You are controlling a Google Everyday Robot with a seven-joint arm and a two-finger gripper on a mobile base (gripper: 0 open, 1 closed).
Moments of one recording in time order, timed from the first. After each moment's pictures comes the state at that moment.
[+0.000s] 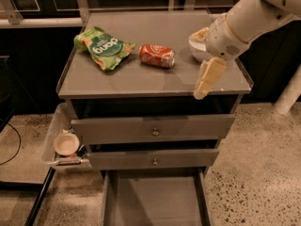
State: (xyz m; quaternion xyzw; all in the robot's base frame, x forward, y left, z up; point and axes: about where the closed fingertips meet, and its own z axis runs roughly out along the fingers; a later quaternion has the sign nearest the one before) arm 0.582 -0.138 0.915 -0.67 0.68 0.07 0.29
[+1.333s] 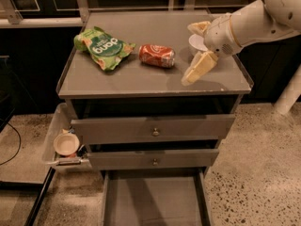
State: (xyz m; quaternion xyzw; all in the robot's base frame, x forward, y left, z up) arm 0.630 -0.127 0.923 -0.61 0.67 0.13 0.41
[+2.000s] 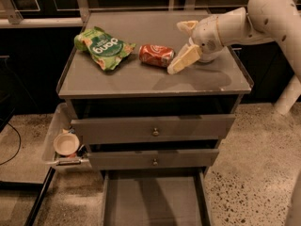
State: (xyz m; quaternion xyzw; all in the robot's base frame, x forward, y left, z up) arm 0.691 -0.103 0.914 -0.56 0.65 0.21 0.47
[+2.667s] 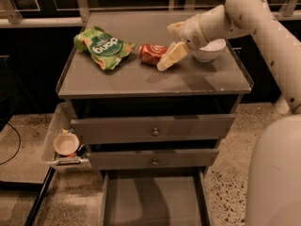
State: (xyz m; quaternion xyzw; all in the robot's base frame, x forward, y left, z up) arm 0.732 -0.078 0.891 -0.56 0.67 0.22 0.43
